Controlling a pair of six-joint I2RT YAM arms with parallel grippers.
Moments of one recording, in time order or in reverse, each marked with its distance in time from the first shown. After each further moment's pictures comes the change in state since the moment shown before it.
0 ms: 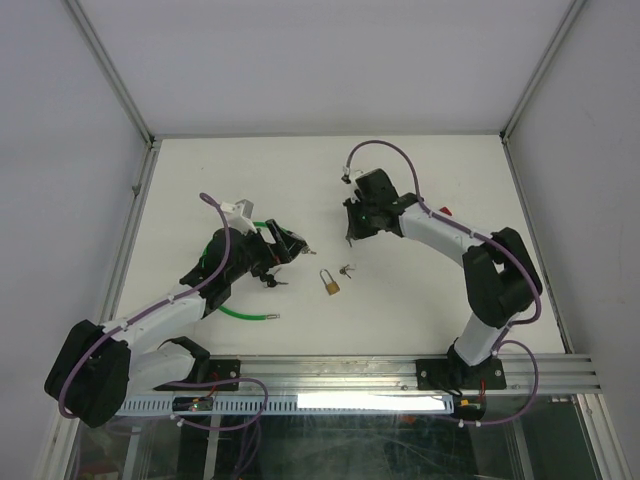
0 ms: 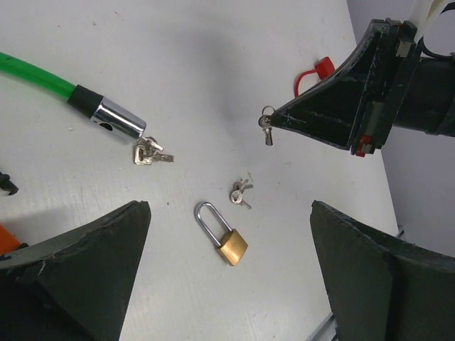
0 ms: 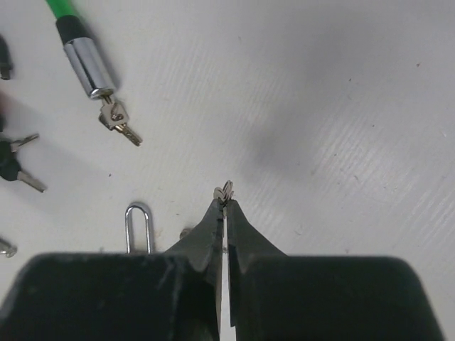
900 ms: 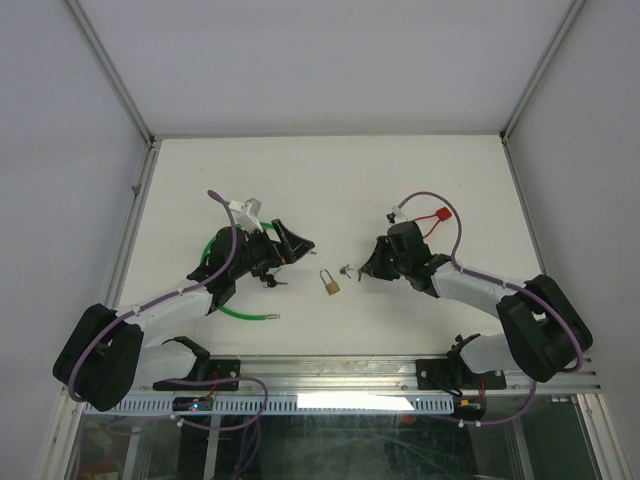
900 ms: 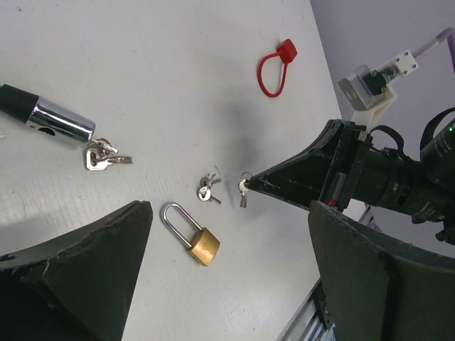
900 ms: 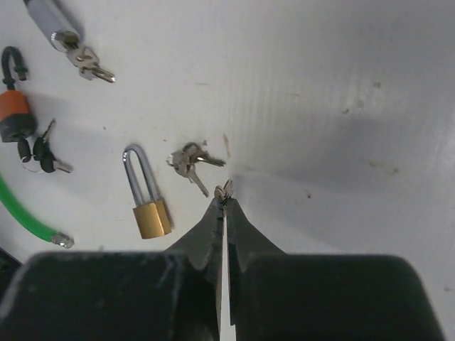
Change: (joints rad) left arm 0.000 0.088 -0.007 0.169 0.138 -0.049; right arm 0.001 -0.387 -0.632 0.431 0.005 0.496
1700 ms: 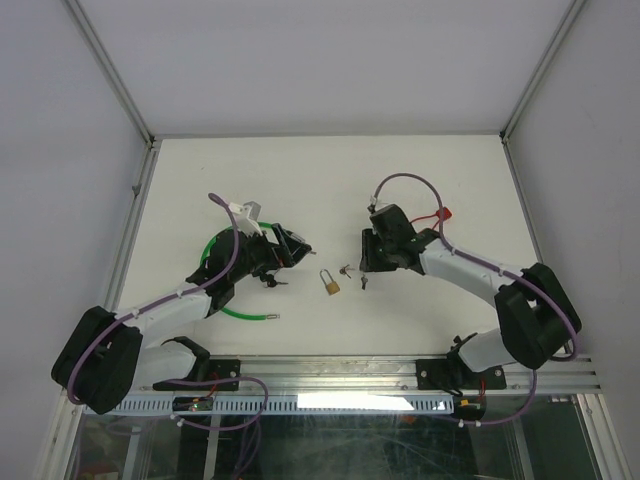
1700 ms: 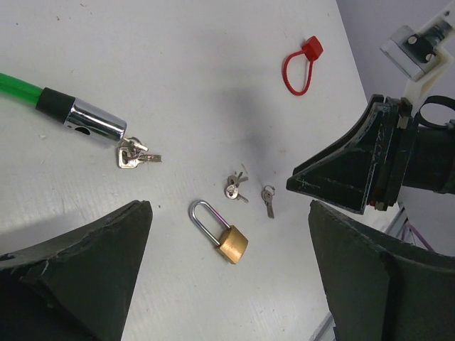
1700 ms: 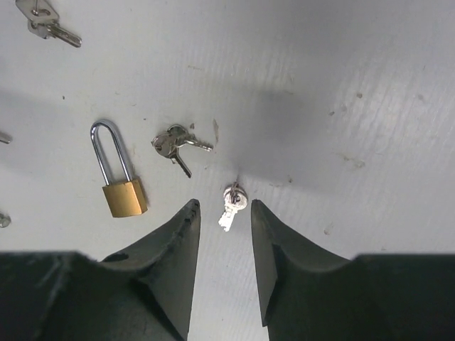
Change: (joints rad) left arm 0.000 -0.003 -0.024 -0.011 -0.042 0.087; right arm 0.051 0.055 0.224 -0.378 0.094 -0.174
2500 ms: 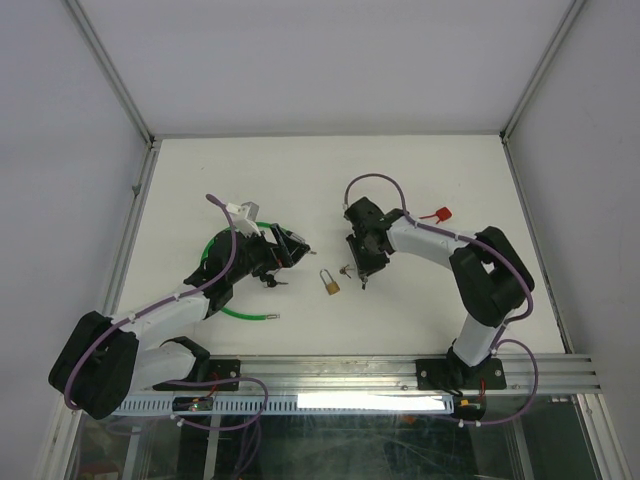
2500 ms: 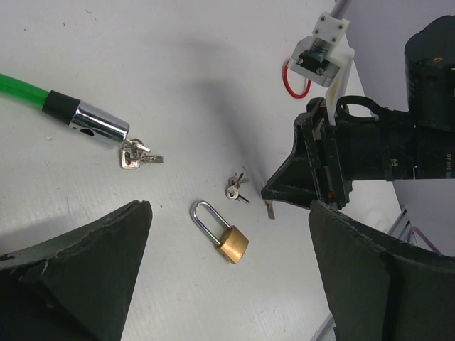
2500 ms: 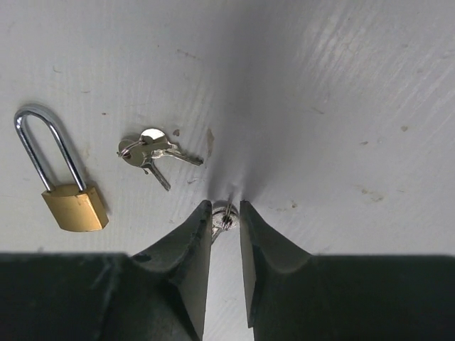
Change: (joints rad) left arm 0.000 -0.034 -0.007 -0.020 -0.018 0.007; right arm 0.038 0.325 0.292 -0.268 -0.006 -0.200
